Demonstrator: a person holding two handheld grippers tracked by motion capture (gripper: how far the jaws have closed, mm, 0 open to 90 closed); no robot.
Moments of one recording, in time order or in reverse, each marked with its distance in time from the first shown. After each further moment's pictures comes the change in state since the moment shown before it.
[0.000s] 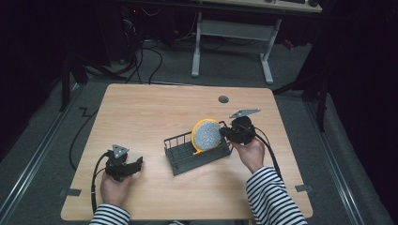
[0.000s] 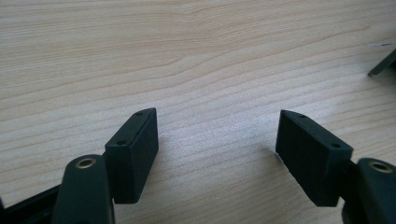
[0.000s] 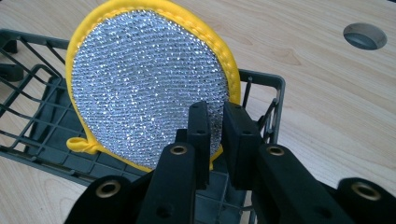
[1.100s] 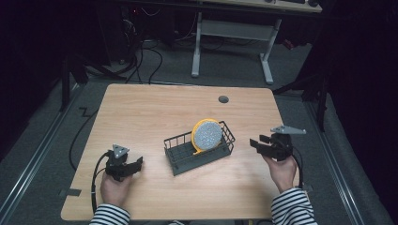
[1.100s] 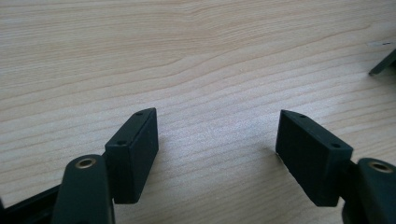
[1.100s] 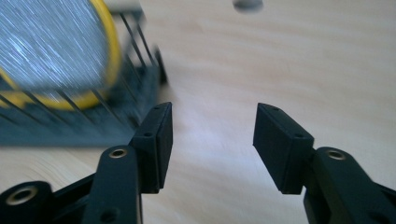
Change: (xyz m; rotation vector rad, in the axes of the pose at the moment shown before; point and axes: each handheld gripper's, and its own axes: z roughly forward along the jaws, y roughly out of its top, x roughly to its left) left arm -0.001 0.000 0.000 0.001 0.004 0.002; right arm -0.048 -0.087 -0.065 -0.124 -0.156 0.185
